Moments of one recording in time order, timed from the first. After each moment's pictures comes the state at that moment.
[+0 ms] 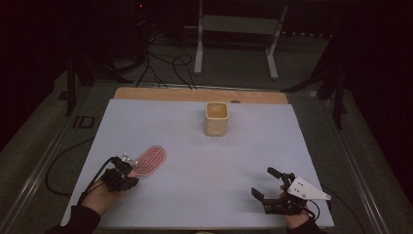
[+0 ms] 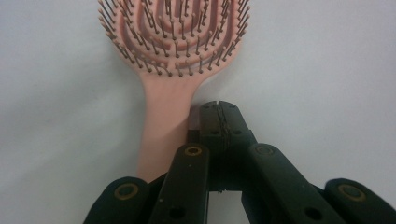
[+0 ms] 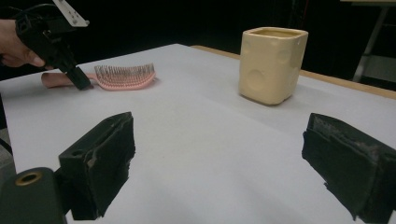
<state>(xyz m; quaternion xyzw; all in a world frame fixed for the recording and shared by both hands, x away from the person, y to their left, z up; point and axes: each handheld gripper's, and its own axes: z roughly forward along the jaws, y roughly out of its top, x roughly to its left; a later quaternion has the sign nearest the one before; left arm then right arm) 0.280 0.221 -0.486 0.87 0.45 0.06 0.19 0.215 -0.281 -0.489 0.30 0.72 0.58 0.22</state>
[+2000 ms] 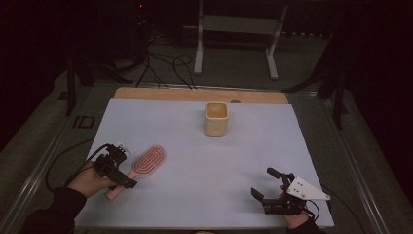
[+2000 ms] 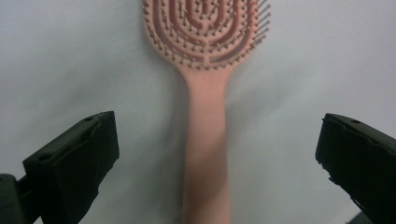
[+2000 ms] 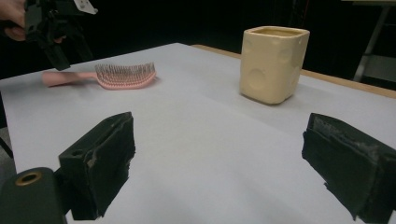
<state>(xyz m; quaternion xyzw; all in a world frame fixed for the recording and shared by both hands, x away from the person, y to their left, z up) 0.314 0.241 -0.462 0.89 0.43 -0.01 0.13 0.215 -0.281 -0.489 0.29 0.73 0.58 0.22</state>
